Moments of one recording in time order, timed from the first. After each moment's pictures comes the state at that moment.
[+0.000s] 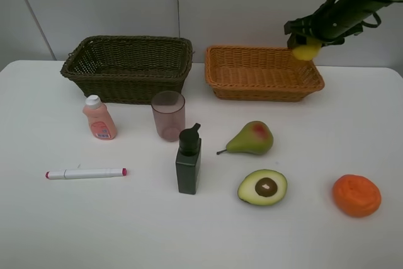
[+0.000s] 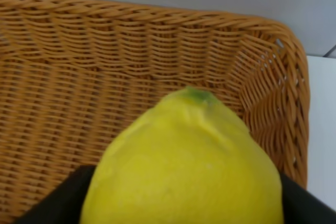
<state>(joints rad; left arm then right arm) -0.13 0.00 -0.42 -0.08 1.08 0.13 0.08 1.98 -1.48 0.11 0.48 -0.19</state>
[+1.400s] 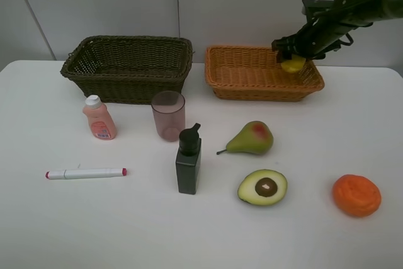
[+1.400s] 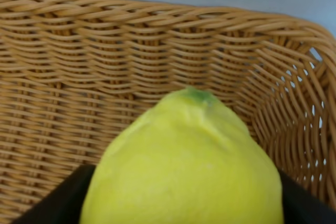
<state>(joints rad) -0.13 0.00 -0.42 -0.08 1.08 0.13 0.08 2.18 -1.61 0.11 0.43 -0.20</state>
